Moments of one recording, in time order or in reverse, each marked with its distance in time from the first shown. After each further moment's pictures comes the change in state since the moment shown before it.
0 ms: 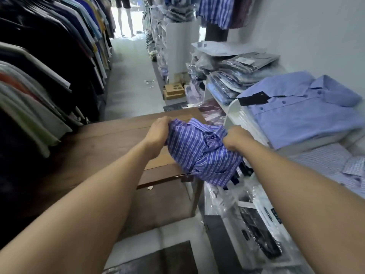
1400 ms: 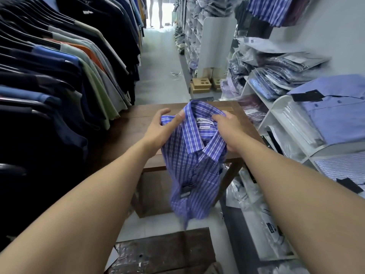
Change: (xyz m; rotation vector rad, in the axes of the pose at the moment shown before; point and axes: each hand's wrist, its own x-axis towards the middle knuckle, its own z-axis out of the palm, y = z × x) left_hand -0.080 -0.055 -0.195 0.028 0.052 0.041; right_hand -0.141 -0.168 0.067 1.041 -0.139 -0.210
